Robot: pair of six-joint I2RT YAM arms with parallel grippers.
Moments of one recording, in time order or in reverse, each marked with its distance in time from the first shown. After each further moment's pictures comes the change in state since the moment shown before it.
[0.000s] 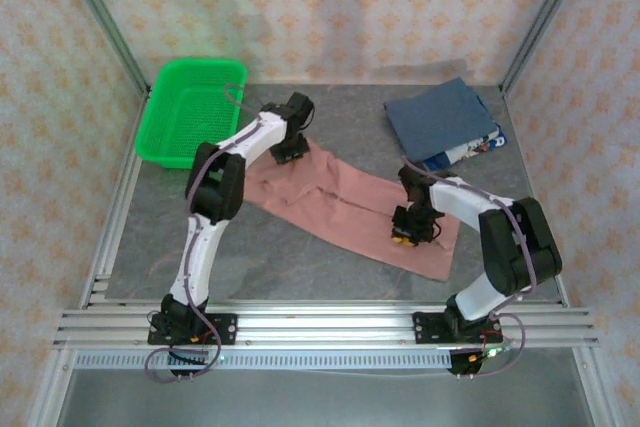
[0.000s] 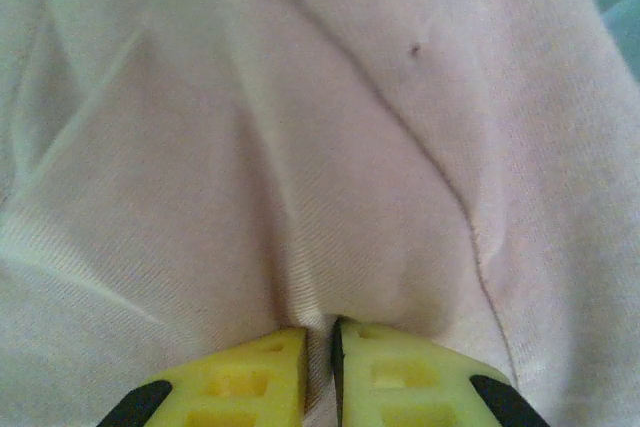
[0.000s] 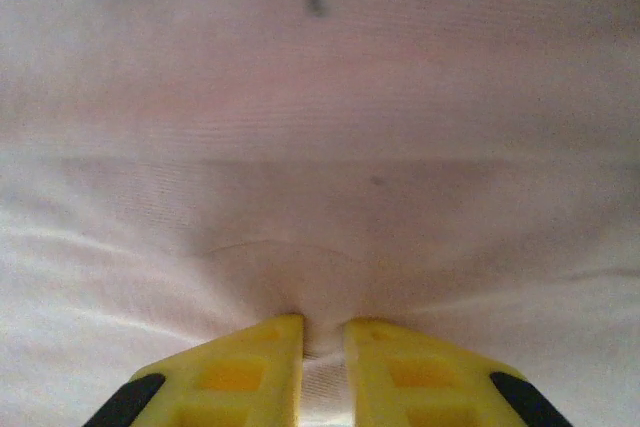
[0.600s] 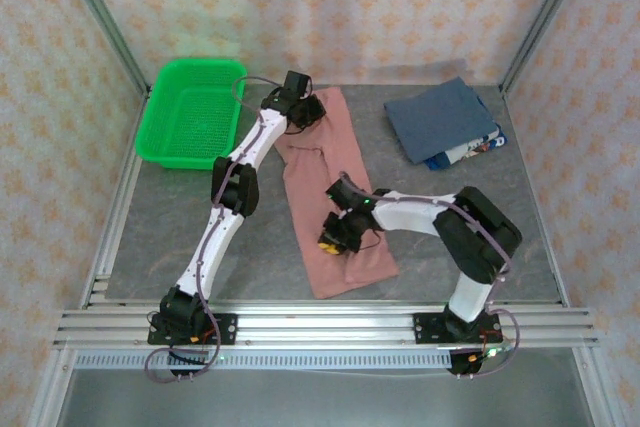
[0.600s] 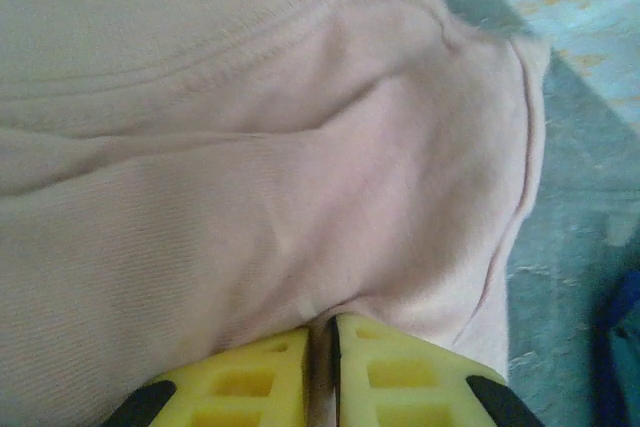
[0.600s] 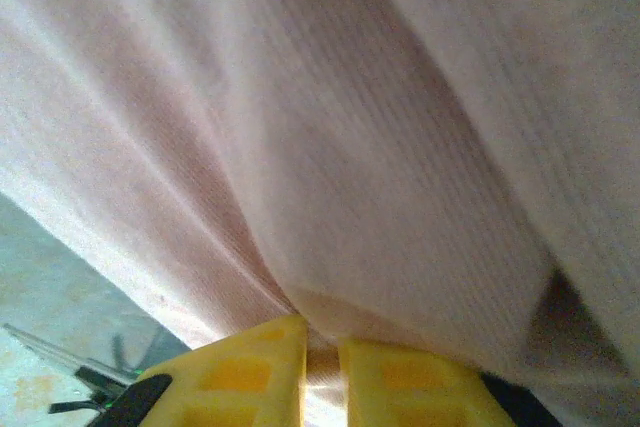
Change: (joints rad) left arm 0.083 0.508 0.745 0.287 0.360 -0.076; right arm 0.480 0.184 0.101 0.472 -0.196 0.588
